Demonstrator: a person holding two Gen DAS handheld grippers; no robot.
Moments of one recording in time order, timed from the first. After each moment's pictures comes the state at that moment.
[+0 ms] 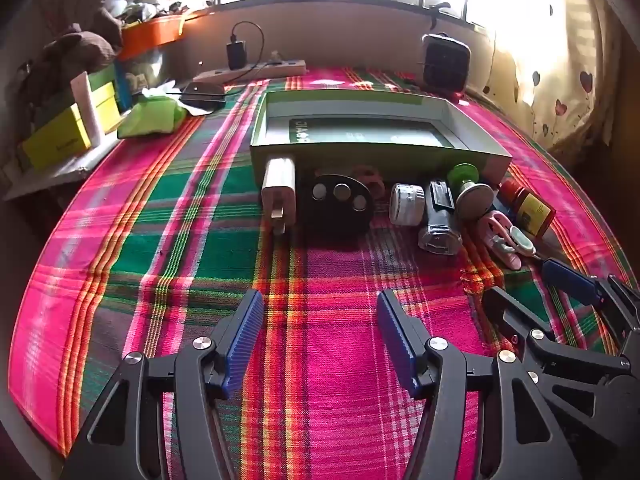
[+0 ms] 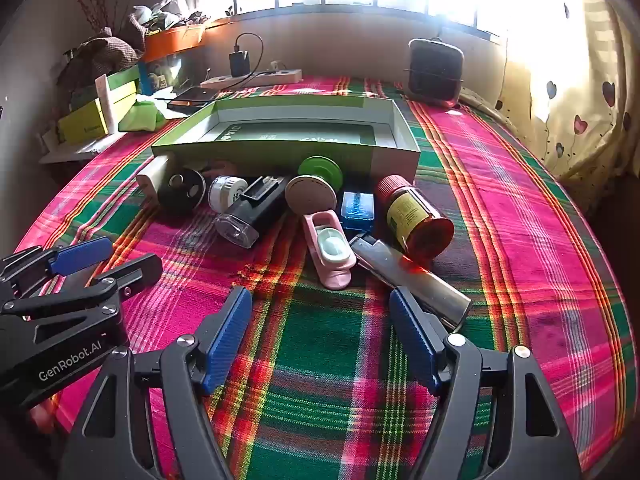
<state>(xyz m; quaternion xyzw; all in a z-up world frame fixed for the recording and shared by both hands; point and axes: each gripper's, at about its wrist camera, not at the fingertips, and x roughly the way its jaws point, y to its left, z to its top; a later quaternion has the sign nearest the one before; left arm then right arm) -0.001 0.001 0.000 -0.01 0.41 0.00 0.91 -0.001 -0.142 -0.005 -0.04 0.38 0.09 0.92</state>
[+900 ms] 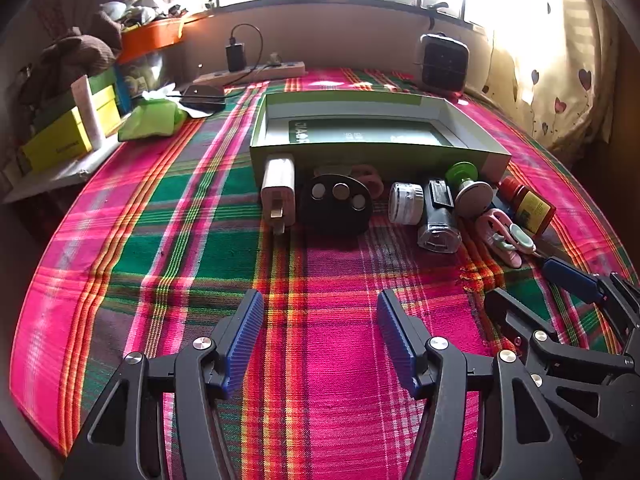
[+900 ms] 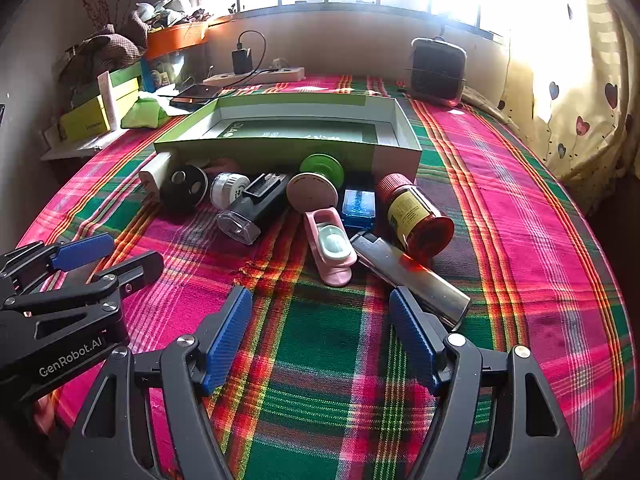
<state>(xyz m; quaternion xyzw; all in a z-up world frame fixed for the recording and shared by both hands) -0.002 0.005 -0.003 0.00 0.41 0.00 0.91 -0.003 -0.143 -0.005 -0.04 0.38 0.09 0.92</state>
